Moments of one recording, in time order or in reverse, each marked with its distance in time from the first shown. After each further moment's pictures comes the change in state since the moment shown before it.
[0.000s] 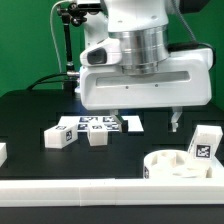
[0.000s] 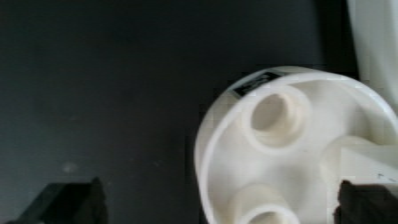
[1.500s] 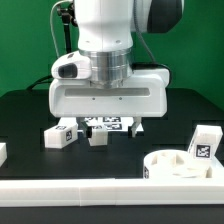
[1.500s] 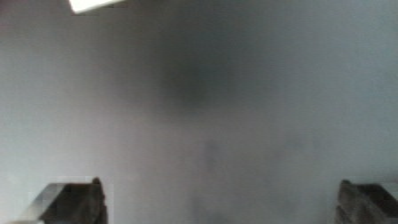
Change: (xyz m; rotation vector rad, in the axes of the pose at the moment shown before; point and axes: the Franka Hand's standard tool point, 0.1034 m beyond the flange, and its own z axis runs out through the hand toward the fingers) arm -0.041 0.083 0.028 -0.104 -0.063 -0.229
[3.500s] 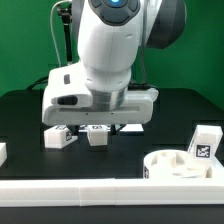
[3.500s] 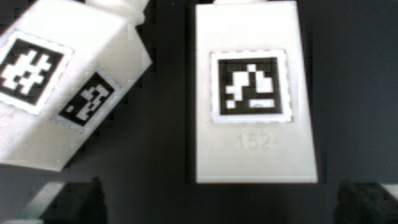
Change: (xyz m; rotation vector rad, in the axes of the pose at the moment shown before) arm -0.041 0.025 0.017 -0.129 -0.470 -0.148
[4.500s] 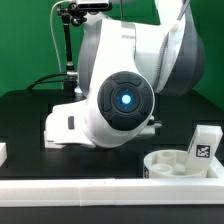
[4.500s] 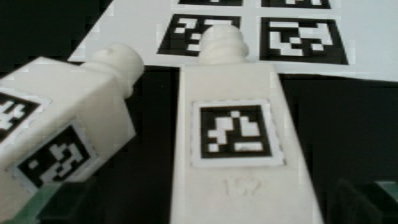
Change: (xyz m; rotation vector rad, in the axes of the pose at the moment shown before) arm -0.004 -0.005 0.025 0.010 -0.457 -0.001
